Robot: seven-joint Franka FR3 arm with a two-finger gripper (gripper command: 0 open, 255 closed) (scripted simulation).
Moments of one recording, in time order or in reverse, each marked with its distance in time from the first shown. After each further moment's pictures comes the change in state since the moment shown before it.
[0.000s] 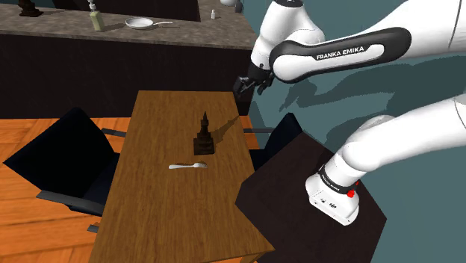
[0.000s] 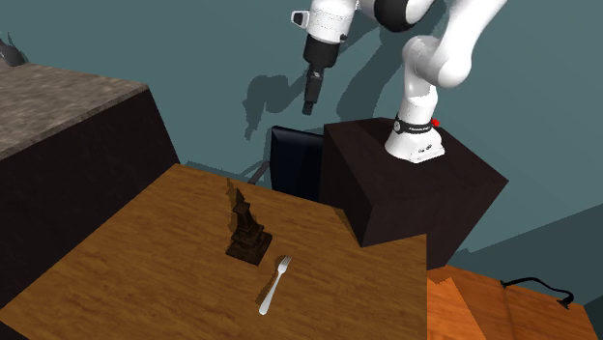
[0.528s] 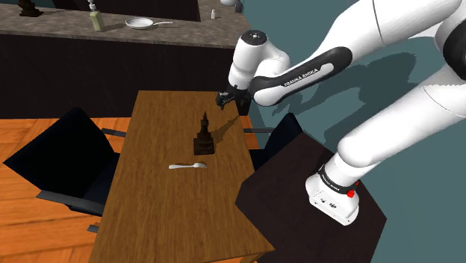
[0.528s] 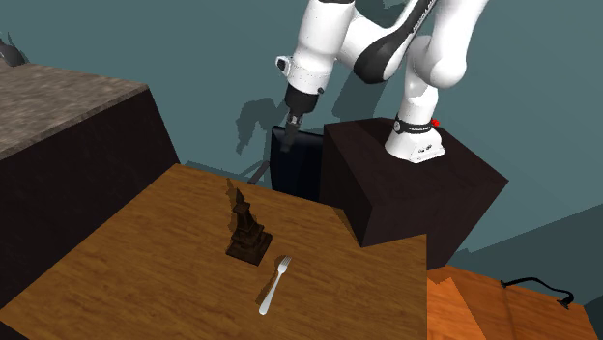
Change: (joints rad) arm -0.171 0.323 0.215 0.060 -0.288 0.265 0.364
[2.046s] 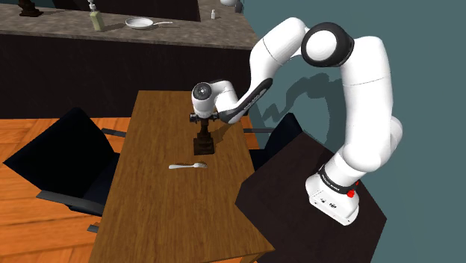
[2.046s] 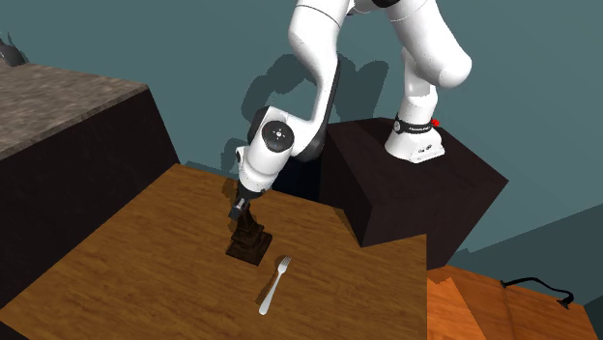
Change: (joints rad) arm 0.206 0.884 -0.202 0.615 -0.985 -0.080 0.912
